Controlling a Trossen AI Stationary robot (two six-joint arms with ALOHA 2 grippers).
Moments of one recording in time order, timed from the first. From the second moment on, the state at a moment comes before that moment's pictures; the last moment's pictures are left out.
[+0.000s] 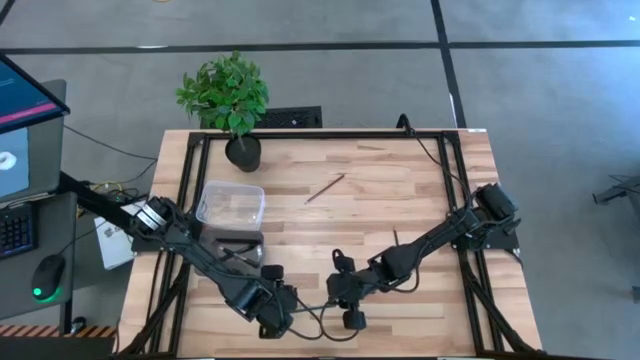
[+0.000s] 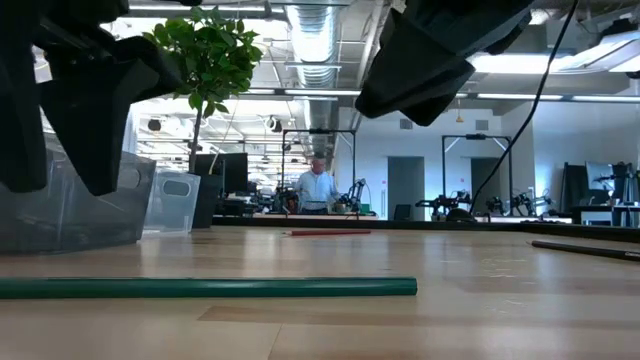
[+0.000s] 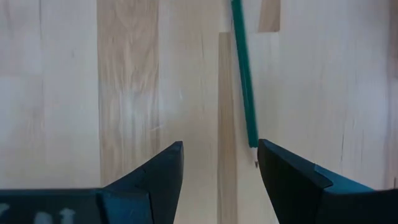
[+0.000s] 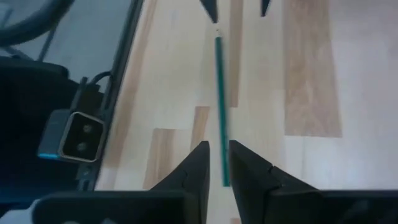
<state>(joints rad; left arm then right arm) -0.66 1.90 1.33 -0.74 -0.21 -0.64 0.50 1.87 1.22 -0.17 0.03 0.38</state>
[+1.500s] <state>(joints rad) -0.66 1.90 1.33 -0.69 -0.20 -0.67 0.54 2.04 1.22 -0.20 0.13 0.40</state>
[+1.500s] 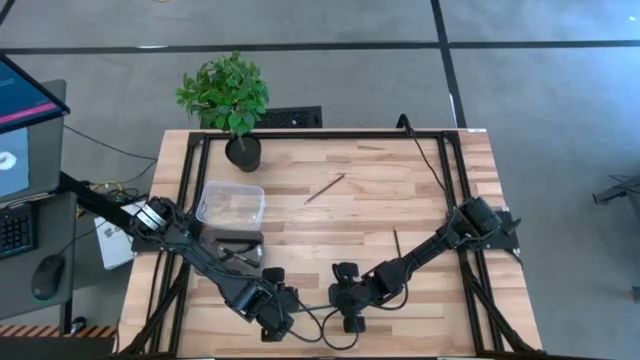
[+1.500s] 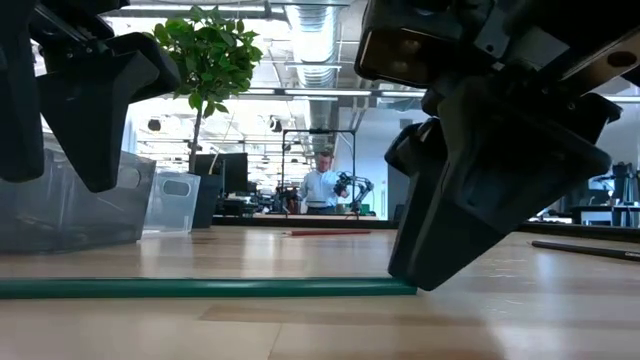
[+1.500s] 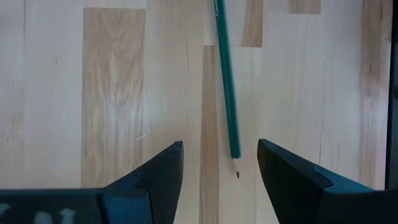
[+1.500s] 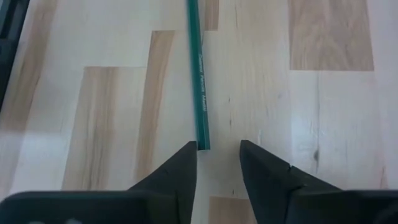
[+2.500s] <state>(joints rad) -0.66 1.90 1.33 -0.69 -0.19 -0.68 0.54 2.12 1.26 -0.15 0.08 0.41</state>
